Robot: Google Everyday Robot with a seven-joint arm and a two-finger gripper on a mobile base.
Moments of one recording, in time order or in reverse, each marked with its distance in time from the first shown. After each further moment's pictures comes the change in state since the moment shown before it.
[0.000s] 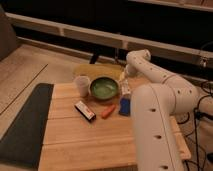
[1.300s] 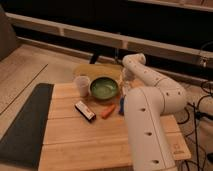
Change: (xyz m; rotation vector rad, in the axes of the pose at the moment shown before) arm 0.016 0.009 0.036 -0.005 0.079 0.074
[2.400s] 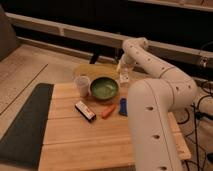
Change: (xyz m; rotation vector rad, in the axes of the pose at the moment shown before) arm -0.042 0.039 -0.106 -0.068 -0.115 -0.012
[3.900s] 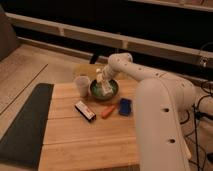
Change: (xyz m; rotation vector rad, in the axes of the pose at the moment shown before) arm 0.053 0.126 0.048 -0.217 -0.066 -0.300
